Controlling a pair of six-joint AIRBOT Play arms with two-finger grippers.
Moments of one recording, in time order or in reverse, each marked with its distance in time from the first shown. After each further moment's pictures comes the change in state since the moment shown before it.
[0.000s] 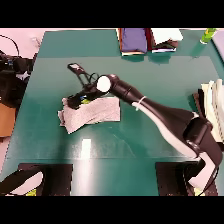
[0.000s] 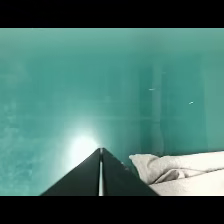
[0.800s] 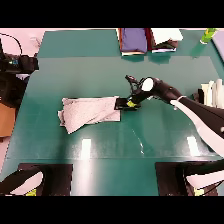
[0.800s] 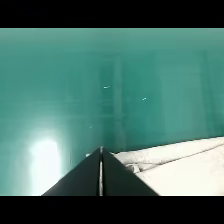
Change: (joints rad) left arm 0.000 0.000 -0.004 -0.187 0.002 0.036; right arm -0.325 0.245 -0.595 -0.042 0.058 0.190
